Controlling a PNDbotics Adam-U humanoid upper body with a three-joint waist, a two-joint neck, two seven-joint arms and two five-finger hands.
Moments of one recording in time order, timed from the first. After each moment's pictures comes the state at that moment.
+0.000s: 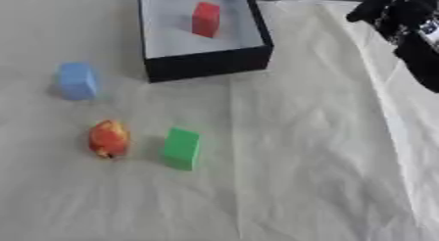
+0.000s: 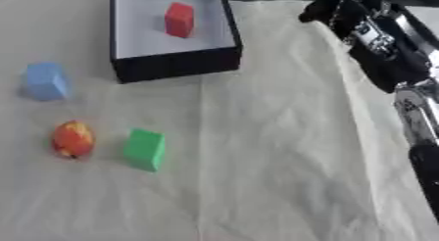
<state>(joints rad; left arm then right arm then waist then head) -0.94 0.83 -0.33 -0.95 -0.33 -0.50 -0.62 -0.17 -0.59 -0.13 -1.98 -0.51 -0.07 0.34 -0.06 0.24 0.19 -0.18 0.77</state>
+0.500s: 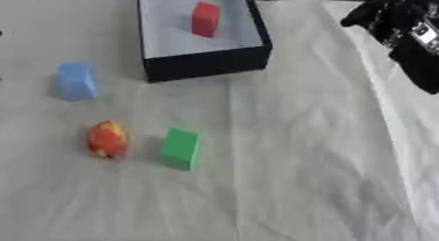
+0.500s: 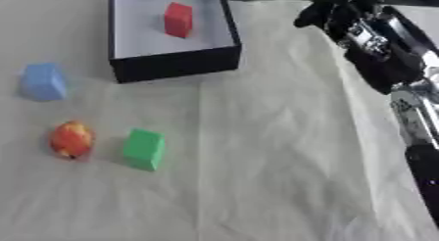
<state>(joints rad) -0.98 0.74 -0.30 -0.90 -0.48 -0.51 -0.60 -0.17 -0.58 -0.13 -1.98 -0.49 -0.04 0.36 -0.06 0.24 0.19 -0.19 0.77</state>
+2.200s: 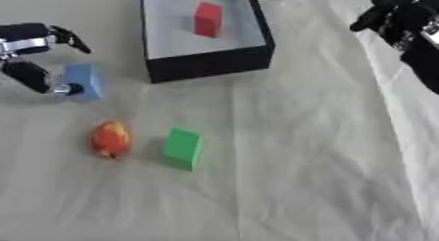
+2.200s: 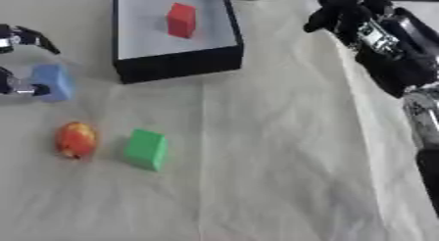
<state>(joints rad) -1.07 0.53 -0.32 -0.75 -0.66 -0.54 -0.58 -0.20 -0.57 -0.12 -1.98 -0.48 0.02 0.37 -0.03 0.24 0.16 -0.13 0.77</state>
